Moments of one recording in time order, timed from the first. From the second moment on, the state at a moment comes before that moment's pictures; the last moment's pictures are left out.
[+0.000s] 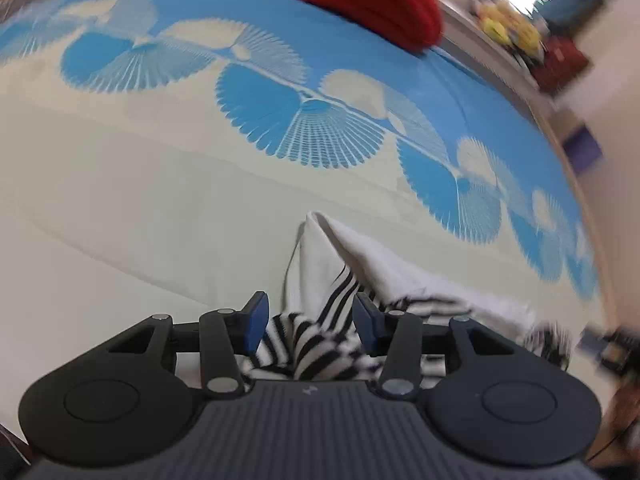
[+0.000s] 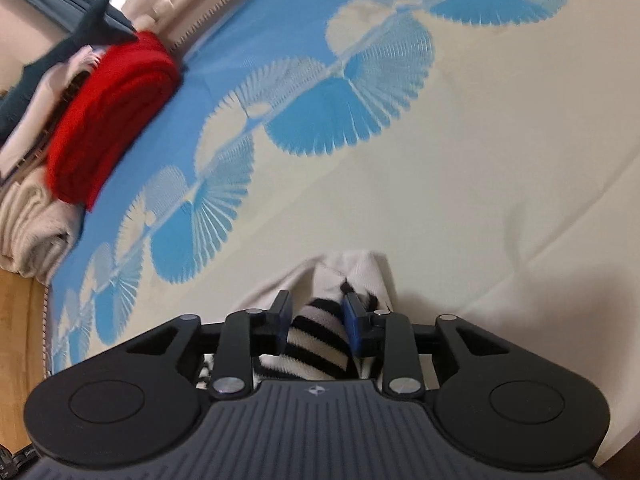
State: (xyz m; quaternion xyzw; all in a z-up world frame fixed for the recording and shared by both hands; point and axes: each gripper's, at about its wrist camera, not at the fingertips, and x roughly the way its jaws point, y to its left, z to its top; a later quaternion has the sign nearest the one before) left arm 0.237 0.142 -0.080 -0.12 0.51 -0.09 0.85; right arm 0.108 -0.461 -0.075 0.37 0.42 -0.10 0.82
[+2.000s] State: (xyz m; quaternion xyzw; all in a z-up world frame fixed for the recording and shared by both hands) left arm 0.280 0.023 -0.086 0.00 0.49 -0.16 0.86; right arm 0.177 -0.376 -0.060 0.15 0.41 -0.03 0.90
